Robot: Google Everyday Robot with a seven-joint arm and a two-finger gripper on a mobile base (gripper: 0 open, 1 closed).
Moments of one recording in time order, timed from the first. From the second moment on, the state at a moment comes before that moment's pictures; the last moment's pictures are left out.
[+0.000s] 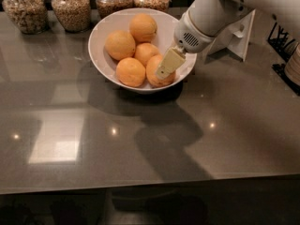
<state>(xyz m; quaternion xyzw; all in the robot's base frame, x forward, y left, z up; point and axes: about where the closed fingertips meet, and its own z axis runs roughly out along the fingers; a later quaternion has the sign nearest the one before) 0.594 -0.066 0.918 -0.51 0.81 0.08 0.27</state>
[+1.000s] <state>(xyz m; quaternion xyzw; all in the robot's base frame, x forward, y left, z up) 0.611 -0.053 0.884 -0.51 0.82 0.10 0.25</state>
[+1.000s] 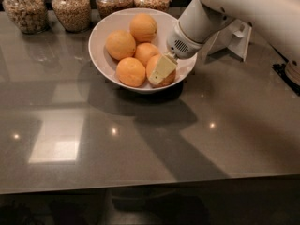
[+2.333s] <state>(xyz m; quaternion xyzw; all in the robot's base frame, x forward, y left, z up) 0.620 -0.044 0.881 -0.53 0.81 0.09 0.25</state>
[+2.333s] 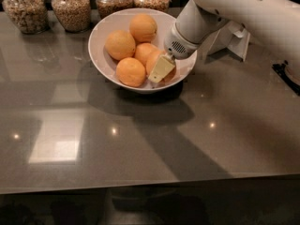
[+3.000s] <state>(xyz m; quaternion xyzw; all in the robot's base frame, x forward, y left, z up) 0.605 -0.043 0.936 -0.55 0.78 0.08 0.29</state>
